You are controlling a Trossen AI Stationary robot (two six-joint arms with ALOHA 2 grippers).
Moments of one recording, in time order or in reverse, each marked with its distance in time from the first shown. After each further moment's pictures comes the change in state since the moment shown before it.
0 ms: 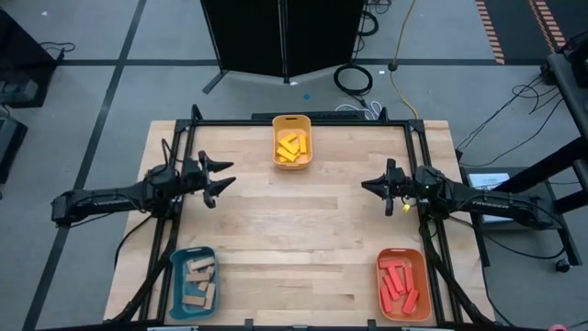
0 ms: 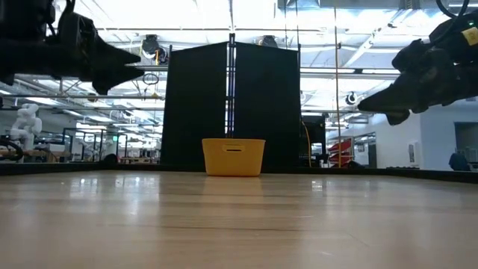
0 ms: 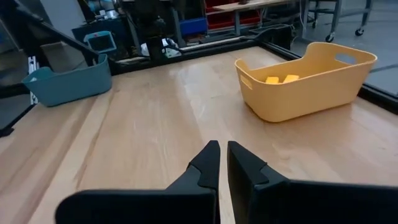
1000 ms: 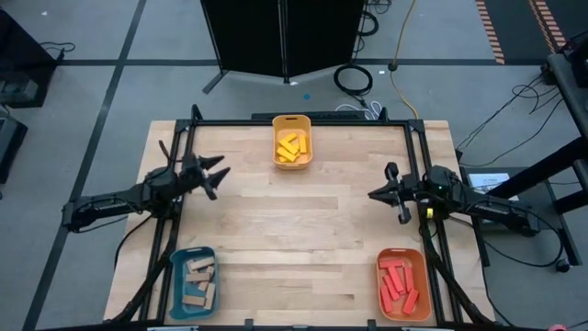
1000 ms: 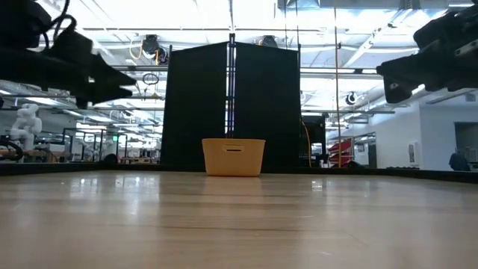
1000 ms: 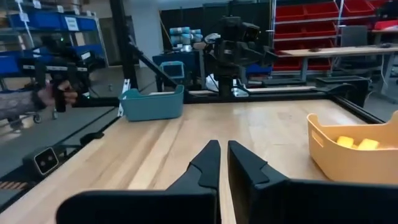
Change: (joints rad) left arm 0.000 -0.209 -0.035 -0.254 -0.239 -0.093; right arm -0.013 -0.234 0.005 -0.044 -0.304 -0.076
